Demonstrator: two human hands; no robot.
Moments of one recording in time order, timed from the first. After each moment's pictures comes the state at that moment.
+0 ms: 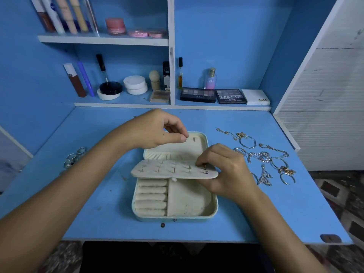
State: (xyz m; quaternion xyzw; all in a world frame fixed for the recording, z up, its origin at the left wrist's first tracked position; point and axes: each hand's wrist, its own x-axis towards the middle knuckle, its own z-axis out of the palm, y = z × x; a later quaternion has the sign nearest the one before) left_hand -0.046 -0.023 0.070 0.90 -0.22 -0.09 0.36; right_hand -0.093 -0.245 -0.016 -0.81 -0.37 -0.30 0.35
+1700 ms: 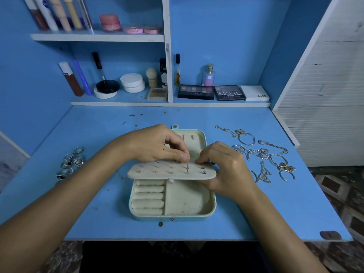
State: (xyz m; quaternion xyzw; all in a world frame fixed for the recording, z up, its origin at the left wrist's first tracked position) left_hand -0.065 -0.034 0.065 0.88 -0.26 -0.21 0.34; right_hand -0.094 -0.247 -0.022 -0.81 -0.34 -0.29 0.38
